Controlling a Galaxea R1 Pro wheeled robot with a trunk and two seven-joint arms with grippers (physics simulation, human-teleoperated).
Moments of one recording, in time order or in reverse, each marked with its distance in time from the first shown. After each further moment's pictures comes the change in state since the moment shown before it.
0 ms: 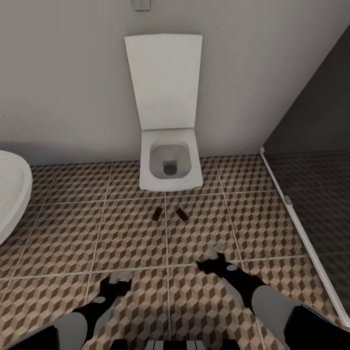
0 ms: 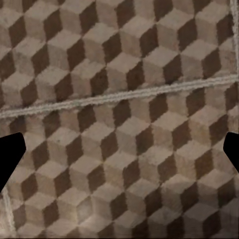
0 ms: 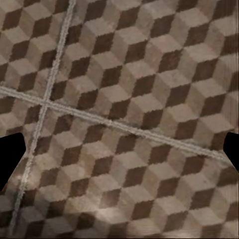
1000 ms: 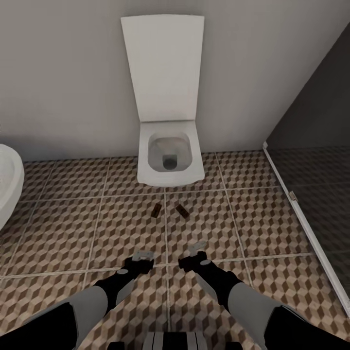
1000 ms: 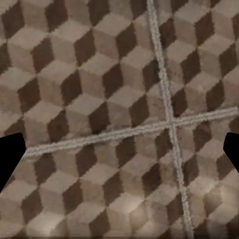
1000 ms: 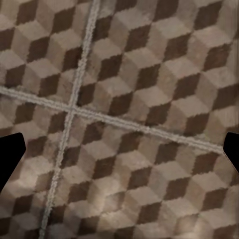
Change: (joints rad) left arm -0.124 -0.080 0.000 -0.100 -0.004 0.159 0.001; right arm -0.006 0.145 -0.003 -0.088 -0.004 0.182 -0.210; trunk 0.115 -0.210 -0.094
